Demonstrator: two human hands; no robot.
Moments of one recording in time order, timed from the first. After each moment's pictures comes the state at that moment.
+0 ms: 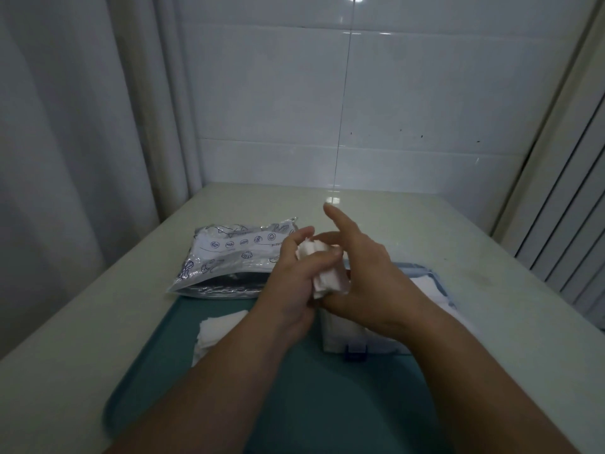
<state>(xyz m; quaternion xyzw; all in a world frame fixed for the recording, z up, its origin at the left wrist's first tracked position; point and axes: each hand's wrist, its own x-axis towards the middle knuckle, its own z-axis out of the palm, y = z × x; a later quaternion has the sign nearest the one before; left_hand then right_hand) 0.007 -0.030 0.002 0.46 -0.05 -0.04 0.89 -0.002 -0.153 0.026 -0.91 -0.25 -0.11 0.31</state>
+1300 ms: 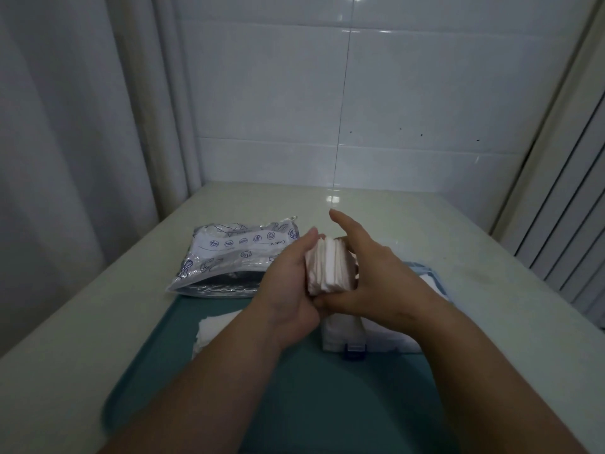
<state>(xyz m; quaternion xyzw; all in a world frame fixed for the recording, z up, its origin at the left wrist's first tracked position) 0.004 -0.028 0.009 0.37 -0.06 -0.19 0.91 0.003 -0.163 0.023 -0.92 -0.19 -0.05 0.34</state>
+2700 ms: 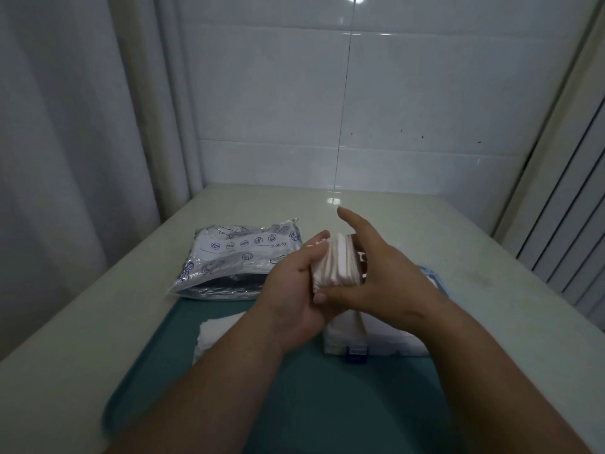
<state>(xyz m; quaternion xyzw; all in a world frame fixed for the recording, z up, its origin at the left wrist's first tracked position) 0.006 -0.027 0.006 0.32 -0.04 -0.20 0.92 -0.001 -0.167 0.029 -0.90 -0.19 -0.06 0.38</state>
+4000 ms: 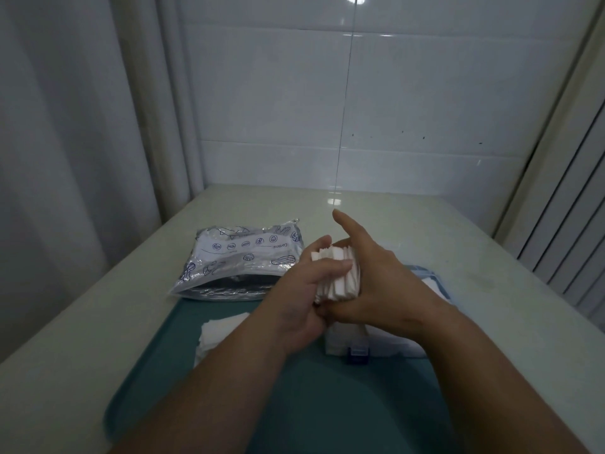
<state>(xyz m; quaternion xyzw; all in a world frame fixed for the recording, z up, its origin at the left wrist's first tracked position) 0.001 -0.030 0.005 0.40 -0.06 -0.18 0.90 -0.001 -0.164 0.028 -0.91 -0.22 -0.05 0.34</state>
